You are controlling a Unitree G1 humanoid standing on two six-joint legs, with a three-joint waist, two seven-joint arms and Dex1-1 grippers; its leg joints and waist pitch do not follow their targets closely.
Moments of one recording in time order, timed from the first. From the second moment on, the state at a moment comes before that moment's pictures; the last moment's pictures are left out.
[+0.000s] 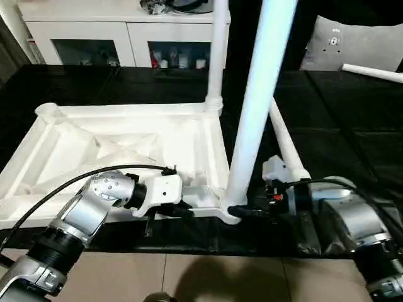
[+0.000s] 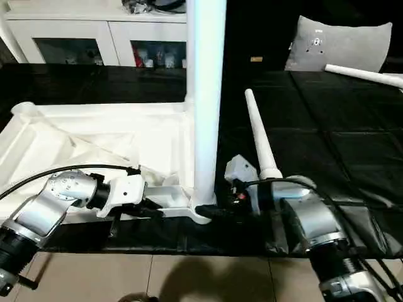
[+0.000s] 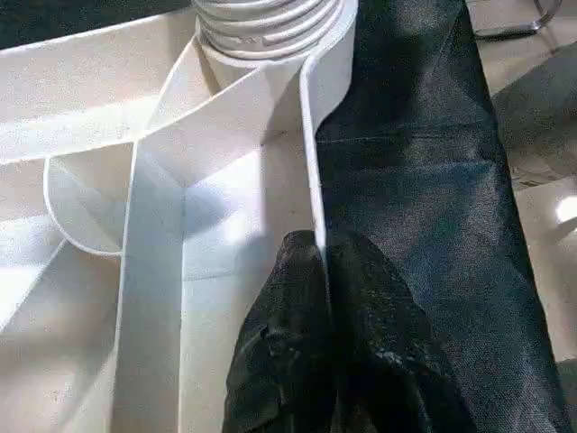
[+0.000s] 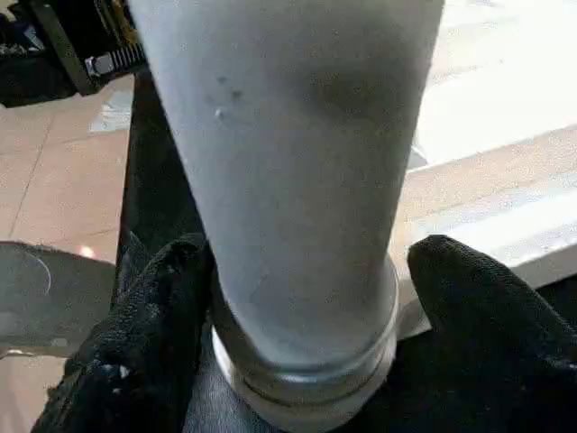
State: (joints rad) left arm -0.43 0.56 -0.41 0.24 0.04 0.01 -1.24; right arm -0.37 -0.47 0.23 0.27 0.22 0.19 1.21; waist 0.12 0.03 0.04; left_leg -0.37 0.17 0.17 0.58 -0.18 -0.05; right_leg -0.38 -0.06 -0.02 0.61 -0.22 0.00
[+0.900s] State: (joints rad) left arm -0.32 0.27 -0.29 0.15 0.10 0.40 -0.79; right arm -0.41 -0.11 0.08 0.45 0.14 0.24 0.53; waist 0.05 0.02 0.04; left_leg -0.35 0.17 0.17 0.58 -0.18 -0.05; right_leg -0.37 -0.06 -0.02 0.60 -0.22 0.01
